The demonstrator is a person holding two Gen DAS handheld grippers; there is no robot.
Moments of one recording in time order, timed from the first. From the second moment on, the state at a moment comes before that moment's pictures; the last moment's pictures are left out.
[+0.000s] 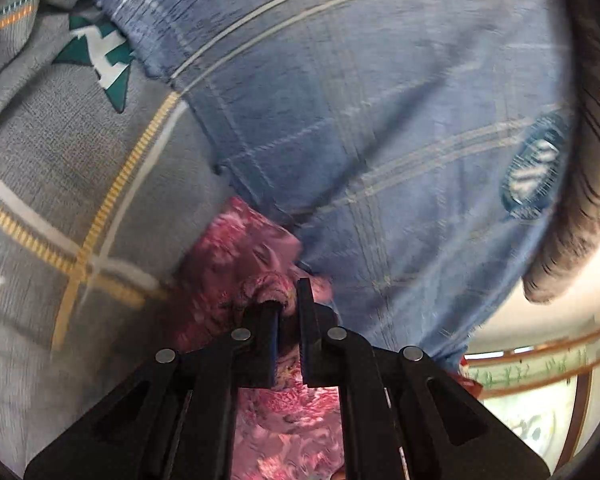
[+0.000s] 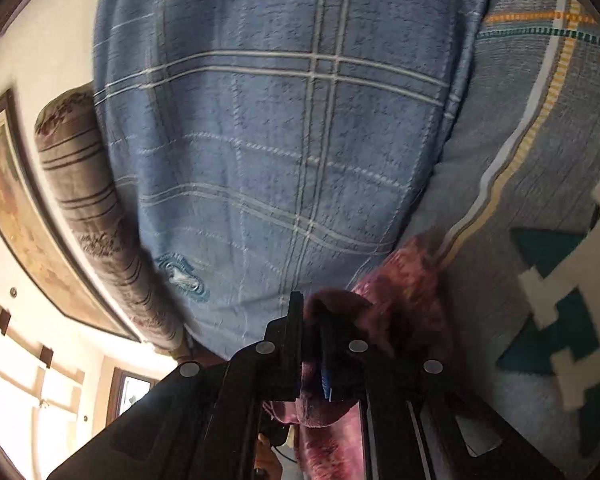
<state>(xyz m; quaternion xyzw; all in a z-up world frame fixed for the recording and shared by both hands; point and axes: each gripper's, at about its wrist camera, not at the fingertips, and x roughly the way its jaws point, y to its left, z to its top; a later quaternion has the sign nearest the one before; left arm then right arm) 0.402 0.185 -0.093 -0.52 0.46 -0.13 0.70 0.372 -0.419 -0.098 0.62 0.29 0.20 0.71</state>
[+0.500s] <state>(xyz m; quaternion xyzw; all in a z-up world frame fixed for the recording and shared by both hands) 0.400 0.196 -0.052 -0.52 0.48 -0.17 0.69 0.352 -0.432 -0.044 0.53 0.31 0.16 0.77</state>
